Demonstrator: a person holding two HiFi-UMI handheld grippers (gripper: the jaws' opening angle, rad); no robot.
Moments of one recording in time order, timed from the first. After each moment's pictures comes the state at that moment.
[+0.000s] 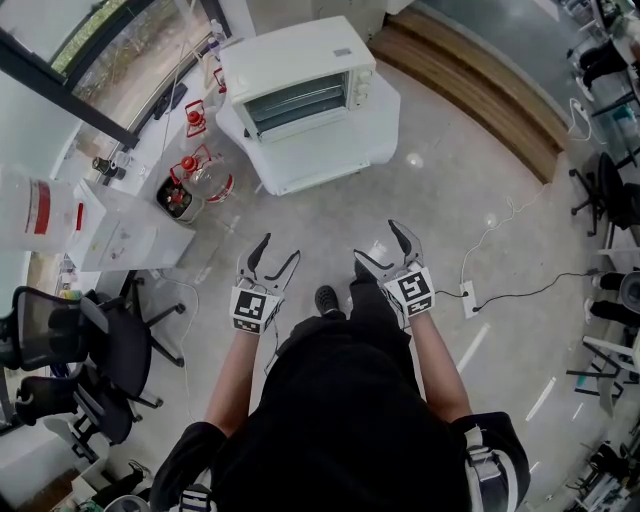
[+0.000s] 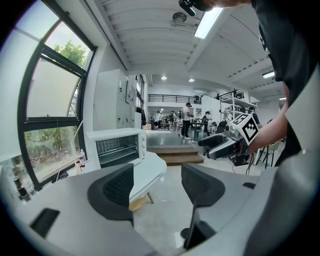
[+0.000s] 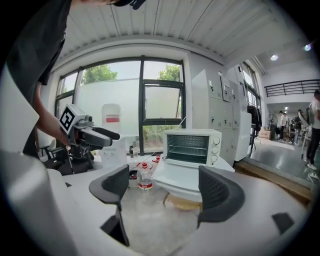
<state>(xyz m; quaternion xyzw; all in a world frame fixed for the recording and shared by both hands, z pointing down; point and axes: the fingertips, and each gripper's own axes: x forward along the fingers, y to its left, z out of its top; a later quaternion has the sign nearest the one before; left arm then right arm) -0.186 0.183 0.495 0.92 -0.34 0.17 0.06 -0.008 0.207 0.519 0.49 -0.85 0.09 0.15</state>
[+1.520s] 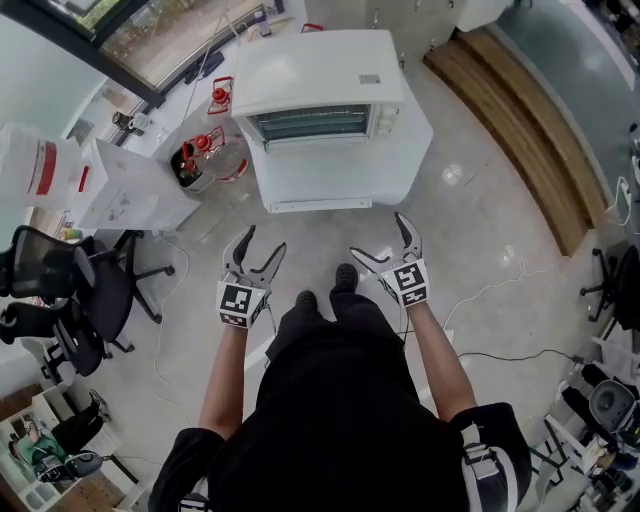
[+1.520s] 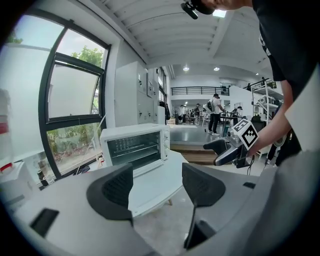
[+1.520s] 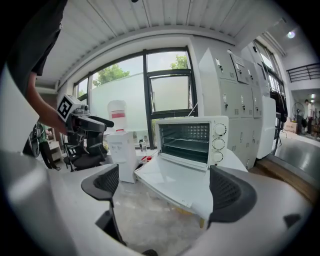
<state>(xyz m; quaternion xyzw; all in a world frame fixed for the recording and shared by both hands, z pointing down) -0.101 0.041 0.515 0.85 -0.48 0.20 0.08 0.107 0.014 0.586 0.37 -0.90 0.12 0.17</state>
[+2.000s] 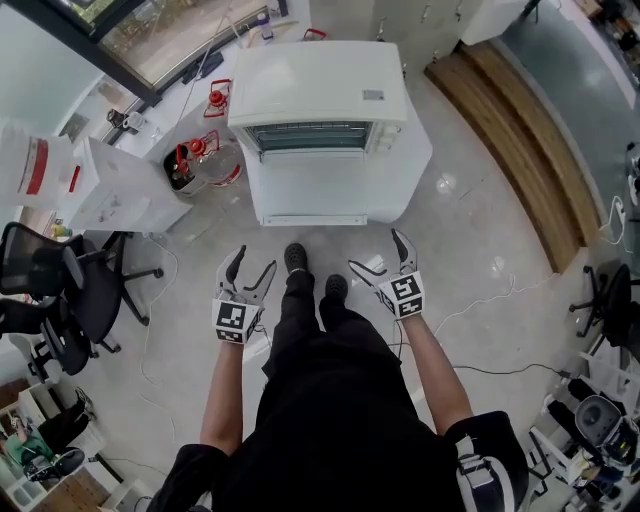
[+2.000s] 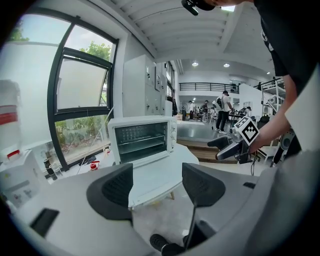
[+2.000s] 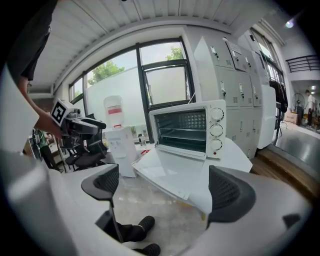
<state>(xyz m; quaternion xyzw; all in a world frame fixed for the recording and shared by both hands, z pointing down) -0.120 0.034 0.553 0.82 -0.51 0.21 0.12 0.115 -0.012 0.624 0.37 -0.90 0.15 0.20</state>
